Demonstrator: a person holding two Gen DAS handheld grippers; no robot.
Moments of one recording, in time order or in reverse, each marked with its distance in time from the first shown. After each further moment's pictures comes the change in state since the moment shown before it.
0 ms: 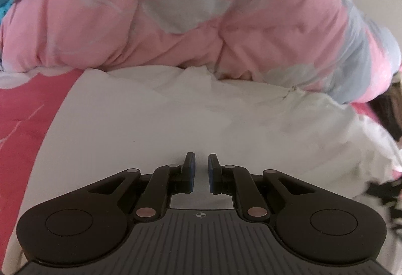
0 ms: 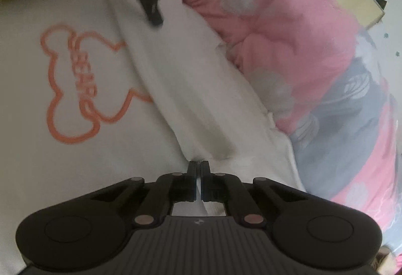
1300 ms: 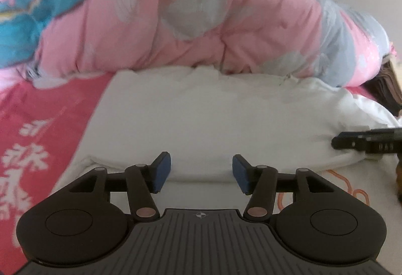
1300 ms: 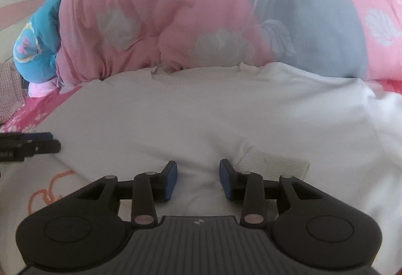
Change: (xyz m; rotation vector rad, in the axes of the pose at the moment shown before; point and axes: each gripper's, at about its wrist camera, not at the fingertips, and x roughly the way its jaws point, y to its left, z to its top) left arm -0.078 0.011 -0.053 0.093 -0.141 0.047; right arm 0.048 -0.057 -0.034 0.966 -0.073 0.182
